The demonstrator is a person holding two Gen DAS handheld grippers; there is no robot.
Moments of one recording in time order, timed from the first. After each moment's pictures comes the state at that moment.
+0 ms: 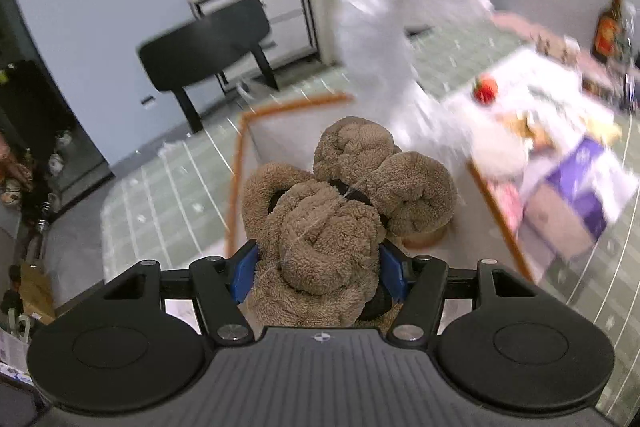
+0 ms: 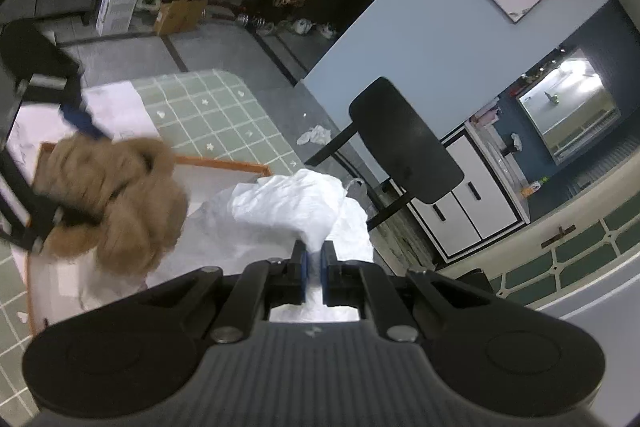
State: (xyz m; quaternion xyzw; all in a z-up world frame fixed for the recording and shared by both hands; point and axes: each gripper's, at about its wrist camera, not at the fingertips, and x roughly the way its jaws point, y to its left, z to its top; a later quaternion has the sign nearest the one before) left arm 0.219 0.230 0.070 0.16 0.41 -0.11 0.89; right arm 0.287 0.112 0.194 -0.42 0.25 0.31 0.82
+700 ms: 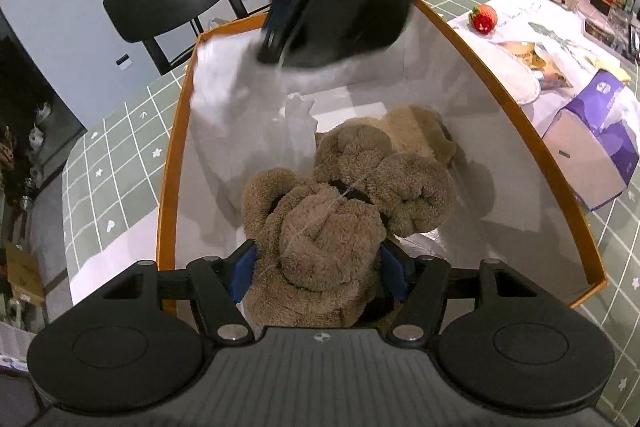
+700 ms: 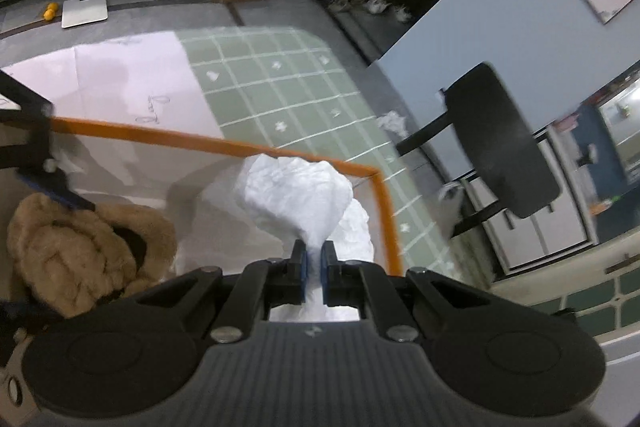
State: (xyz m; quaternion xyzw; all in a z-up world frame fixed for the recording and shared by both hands) left arm 0.236 0.227 0.018 0.17 0.47 -0.12 0.86; right arm 0.343 0.208 0.068 -0.44 0.30 0.39 0.75
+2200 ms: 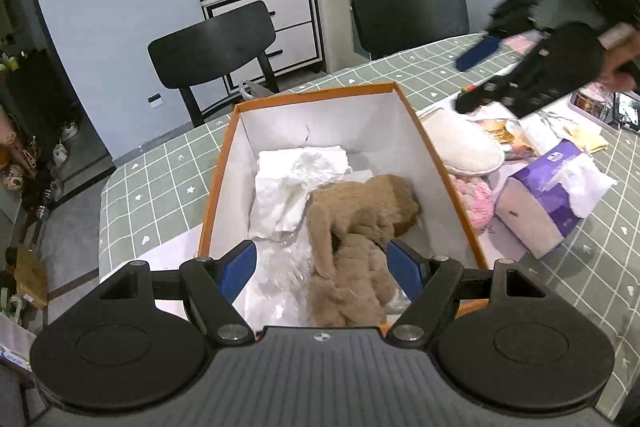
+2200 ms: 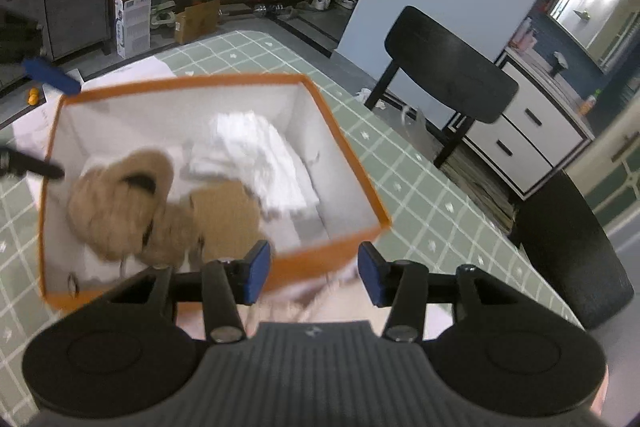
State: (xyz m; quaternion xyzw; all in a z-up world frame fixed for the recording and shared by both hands) left arm 0.169 0.217 0.079 0.12 0.39 -0.09 0.91; right arm 0.281 0.026 0.119 -0.30 0.34 0.35 0.82
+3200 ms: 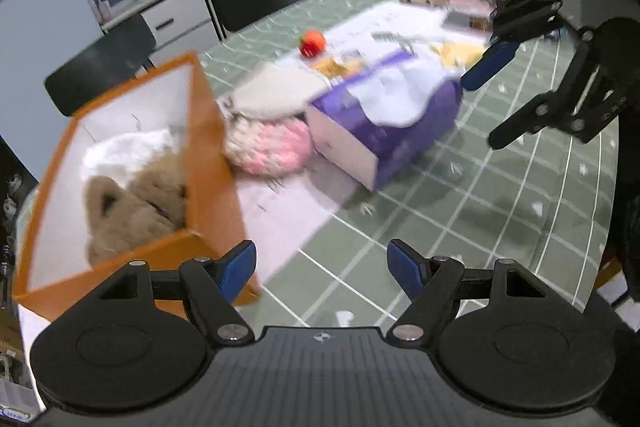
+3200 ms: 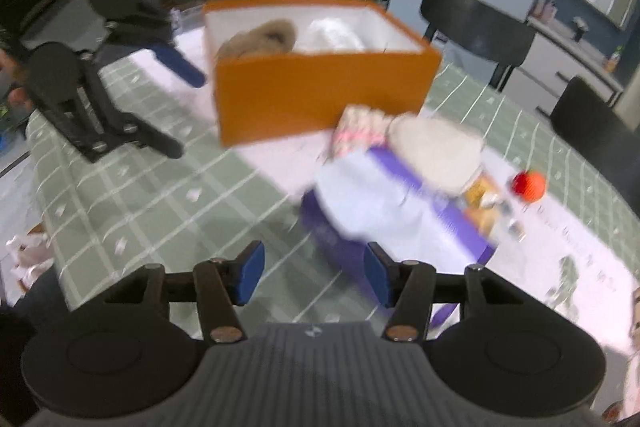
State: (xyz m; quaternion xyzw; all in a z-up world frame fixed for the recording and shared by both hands) left arm 0.096 0.072 -0.001 0.20 0.40 -0.20 0.87; right arm 0.113 -0.141 0.058 -0.23 0.36 0.42 0.80
